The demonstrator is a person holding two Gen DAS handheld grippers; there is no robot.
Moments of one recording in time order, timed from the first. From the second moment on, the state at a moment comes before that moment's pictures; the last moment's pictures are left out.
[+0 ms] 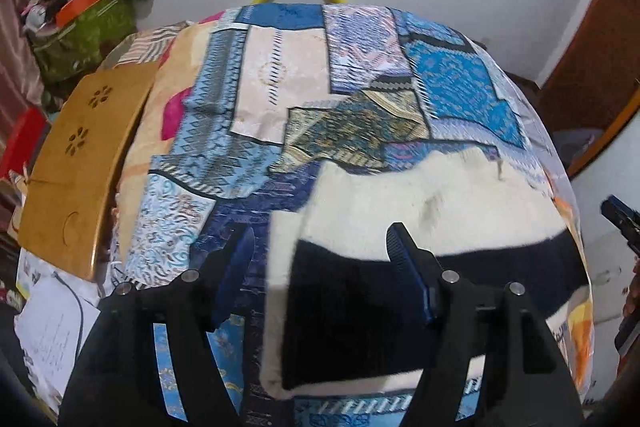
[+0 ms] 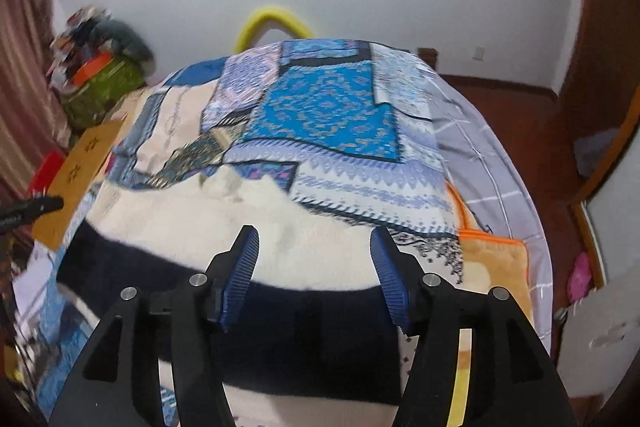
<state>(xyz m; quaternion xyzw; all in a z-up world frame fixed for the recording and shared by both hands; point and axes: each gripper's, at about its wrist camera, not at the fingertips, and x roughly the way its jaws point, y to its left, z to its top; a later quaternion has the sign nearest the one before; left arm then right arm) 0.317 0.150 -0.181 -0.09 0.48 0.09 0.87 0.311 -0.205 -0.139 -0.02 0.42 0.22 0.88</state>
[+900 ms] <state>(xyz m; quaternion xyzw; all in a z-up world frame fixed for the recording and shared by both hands) 0.352 0.062 -0.260 0.02 0.52 0.02 0.86 0.283 -0.114 -0.221 -0.10 0.47 0.33 0.81</state>
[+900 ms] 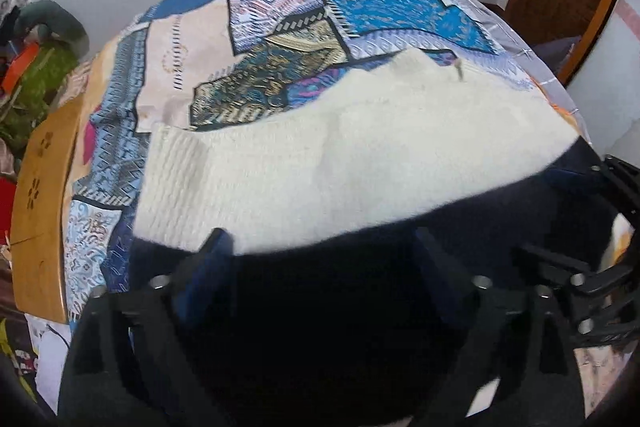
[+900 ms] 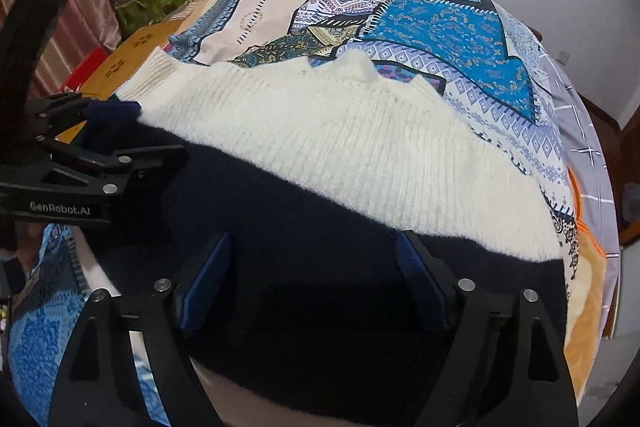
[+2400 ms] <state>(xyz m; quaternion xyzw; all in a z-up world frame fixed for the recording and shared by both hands) 0.238 0.161 -0.229 -0.10 0.45 0.14 0.87 0.258 -0.179 -0.187 -0.11 0.45 0.25 0.85</state>
